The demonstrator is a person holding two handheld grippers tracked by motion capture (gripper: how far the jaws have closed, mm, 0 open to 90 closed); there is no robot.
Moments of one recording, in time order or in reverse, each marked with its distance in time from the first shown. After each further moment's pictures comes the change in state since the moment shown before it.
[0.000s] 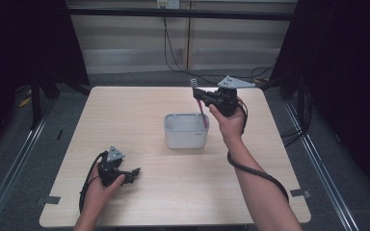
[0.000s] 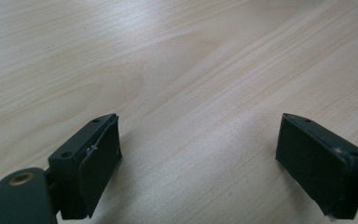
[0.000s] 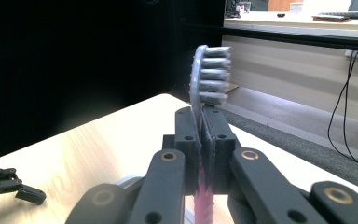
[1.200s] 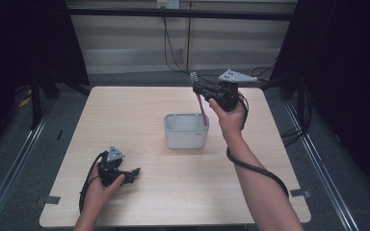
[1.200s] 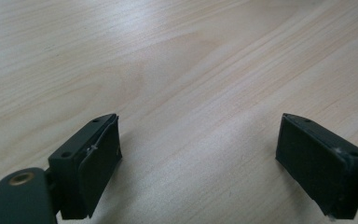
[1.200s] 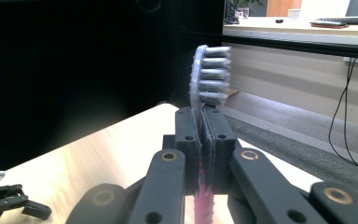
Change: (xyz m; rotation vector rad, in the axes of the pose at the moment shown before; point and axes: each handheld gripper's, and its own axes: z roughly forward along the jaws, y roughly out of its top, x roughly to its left) left arm 0.000 0.000 0.000 0.001 -0.001 0.000; right arm 0.002 0.019 -0.001 -0.016 -0.005 0.015
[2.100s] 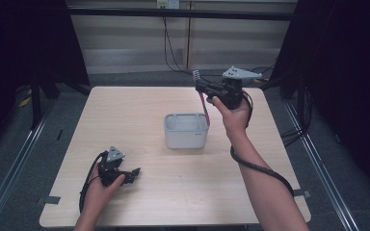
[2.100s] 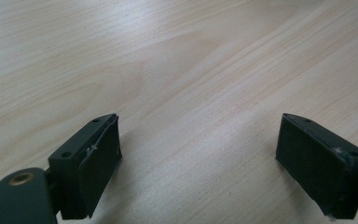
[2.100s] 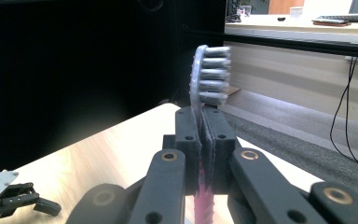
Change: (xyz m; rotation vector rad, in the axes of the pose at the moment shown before) left arm 0.000 0.000 0.000 0.000 0.001 0.001; right arm 0.001 0.012 -0.010 0.012 0.012 0.007
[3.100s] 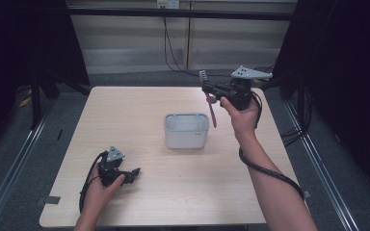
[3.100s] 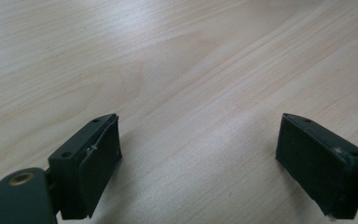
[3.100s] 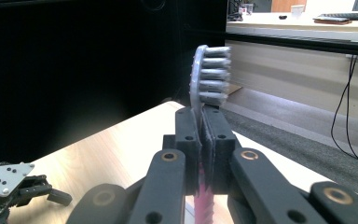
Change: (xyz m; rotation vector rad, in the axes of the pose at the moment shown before) left arm 0.000 0.000 0.000 -0.001 0.002 0.000; right arm -0.002 0.006 -0.023 0.007 0.010 0.012
